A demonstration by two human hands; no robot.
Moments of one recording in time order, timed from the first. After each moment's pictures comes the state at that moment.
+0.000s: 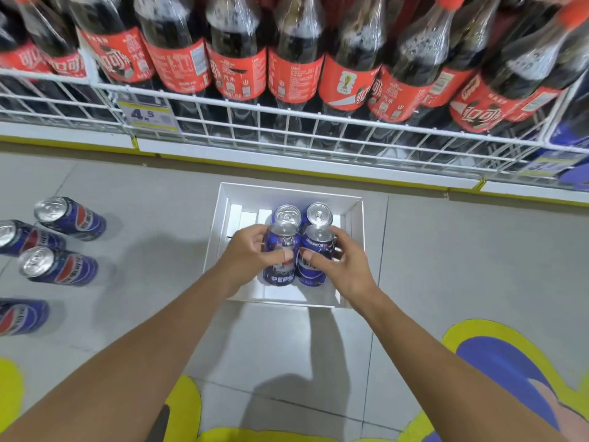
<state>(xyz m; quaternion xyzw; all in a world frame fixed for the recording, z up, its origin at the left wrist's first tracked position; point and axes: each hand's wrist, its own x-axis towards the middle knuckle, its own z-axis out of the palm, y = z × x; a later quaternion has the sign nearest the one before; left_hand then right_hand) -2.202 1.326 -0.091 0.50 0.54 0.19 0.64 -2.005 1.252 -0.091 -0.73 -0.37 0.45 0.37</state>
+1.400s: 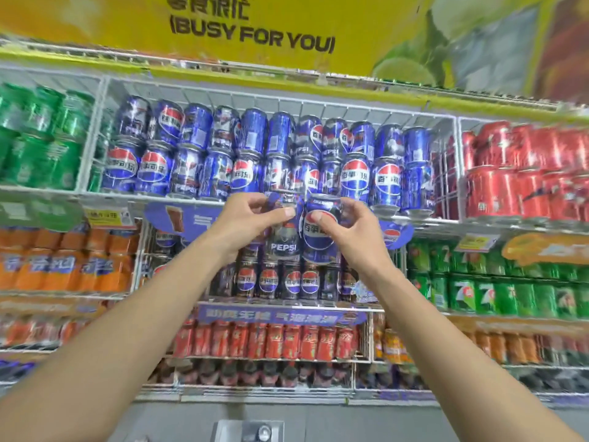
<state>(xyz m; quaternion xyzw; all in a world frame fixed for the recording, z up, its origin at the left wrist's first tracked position) -2.103 1.413 0.987 0.64 0.41 0.40 0.51 -1.906 1.335 0.972 -0.64 -0.49 0.24 0.54</state>
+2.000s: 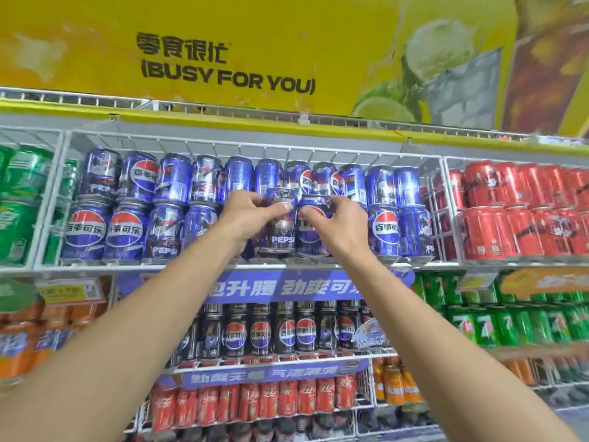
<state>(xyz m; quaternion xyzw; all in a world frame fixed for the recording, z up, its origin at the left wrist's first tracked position) -2.059 1.530 1.042 0.64 0.46 0.38 0.49 -1.906 1.447 1.038 -0.76 -0.46 0.04 0.45</state>
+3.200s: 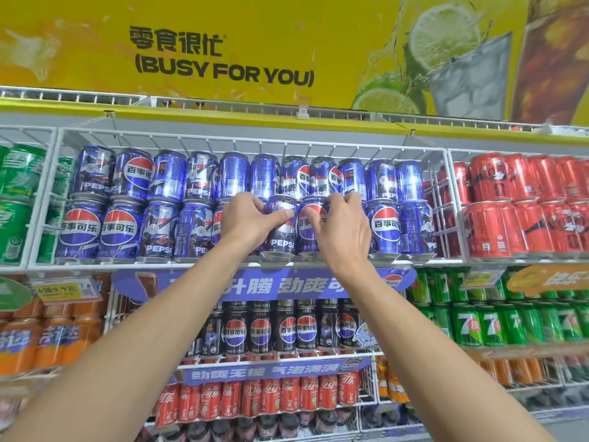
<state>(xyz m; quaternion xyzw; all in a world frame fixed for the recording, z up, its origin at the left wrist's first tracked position) -2.044 1.513 1.032 0.67 0.54 0.40 0.32 -1.904 1.443 1.022 -0.80 -0.48 -0.13 0.35</state>
